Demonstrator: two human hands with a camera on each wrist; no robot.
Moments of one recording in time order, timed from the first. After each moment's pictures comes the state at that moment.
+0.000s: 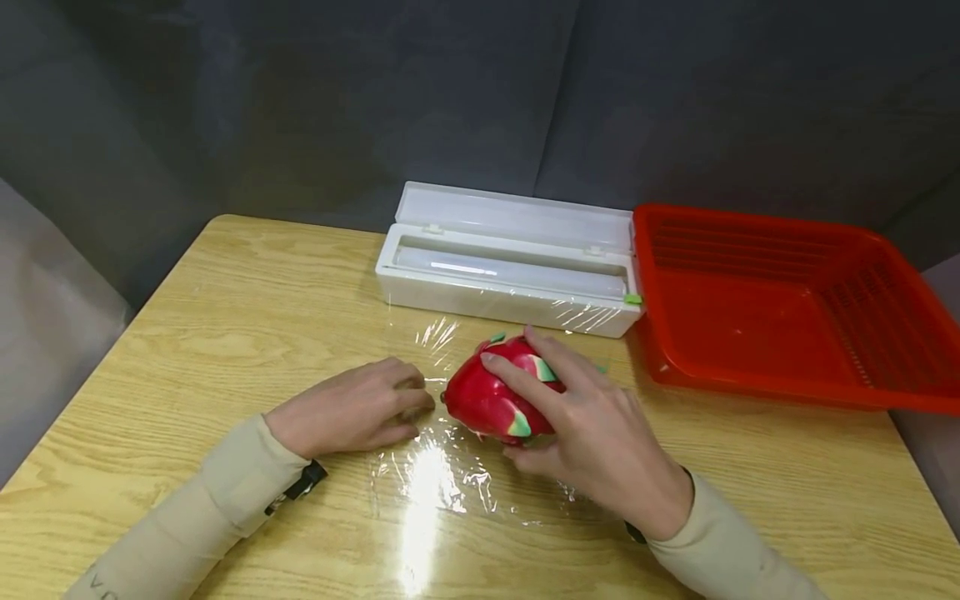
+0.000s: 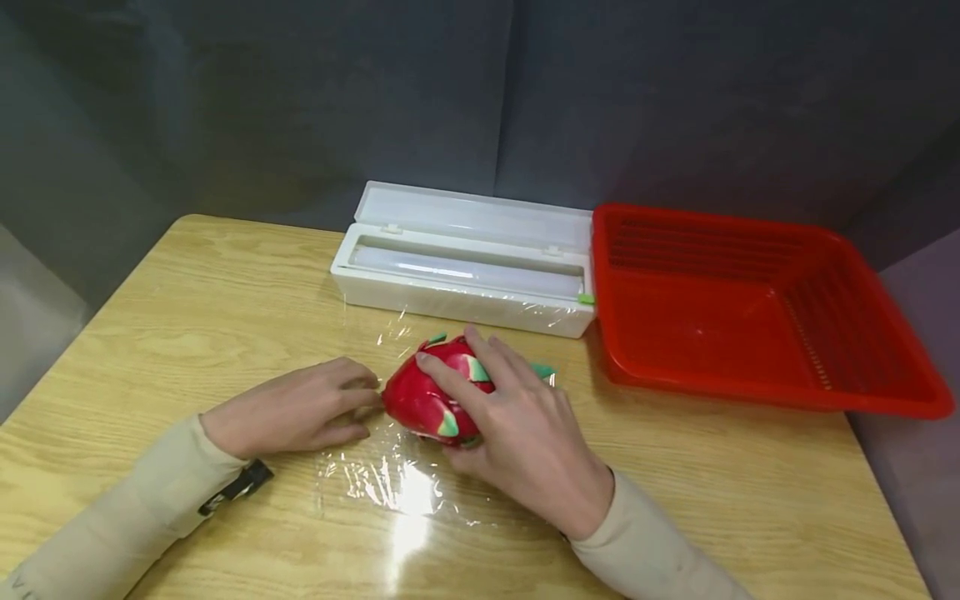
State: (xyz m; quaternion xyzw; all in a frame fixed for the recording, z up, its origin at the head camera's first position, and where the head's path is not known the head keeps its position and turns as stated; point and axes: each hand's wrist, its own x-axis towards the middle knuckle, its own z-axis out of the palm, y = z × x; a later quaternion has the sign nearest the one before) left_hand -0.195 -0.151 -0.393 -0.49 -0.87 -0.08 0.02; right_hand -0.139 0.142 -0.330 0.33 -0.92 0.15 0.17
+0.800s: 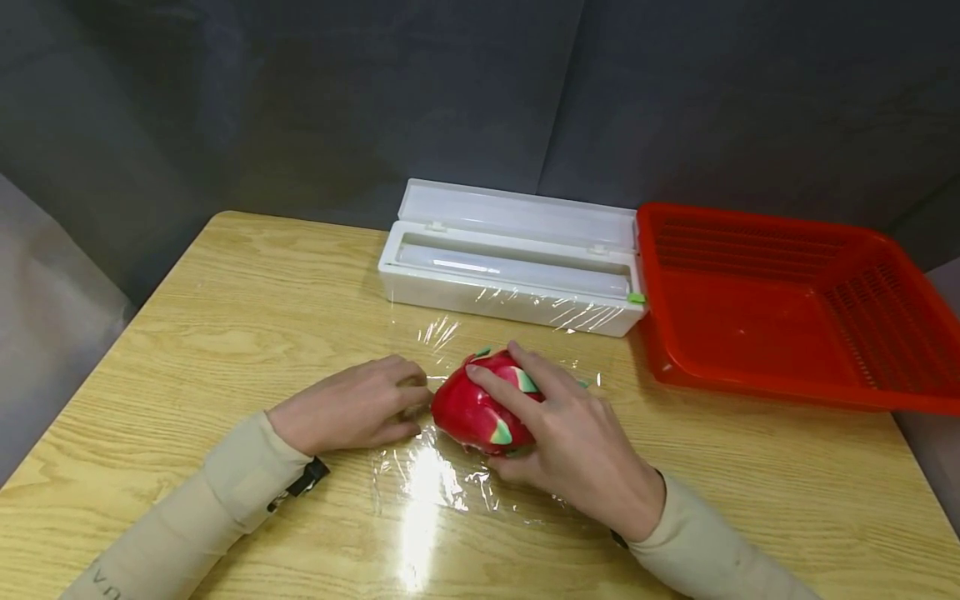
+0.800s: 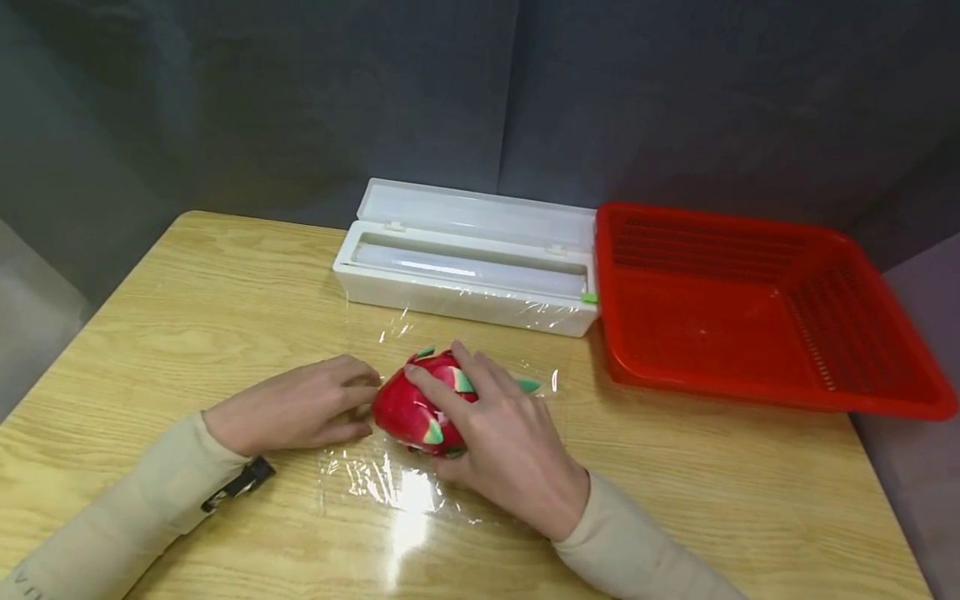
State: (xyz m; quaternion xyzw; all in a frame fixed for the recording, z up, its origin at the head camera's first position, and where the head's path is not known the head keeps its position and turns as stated) left_hand -0.195 -0.152 -0.391 -0.48 -0.87 -0.09 0.00; right_hand -0.138 0.127 -0.349 0.32 -0.92 0.14 0.15
